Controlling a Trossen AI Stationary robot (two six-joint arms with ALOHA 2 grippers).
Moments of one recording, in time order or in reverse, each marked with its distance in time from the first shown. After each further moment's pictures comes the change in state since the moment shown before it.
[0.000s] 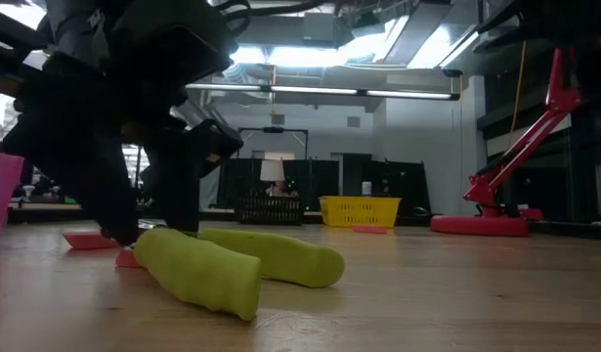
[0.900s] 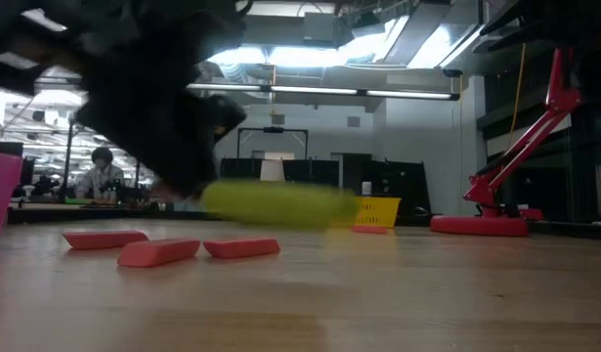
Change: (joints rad) left arm 0.034 -0.091 0.000 -0.059 -0.101 -0.016; right arm 0.001 0.000 0.000 -0.006 -0.014 -0.001
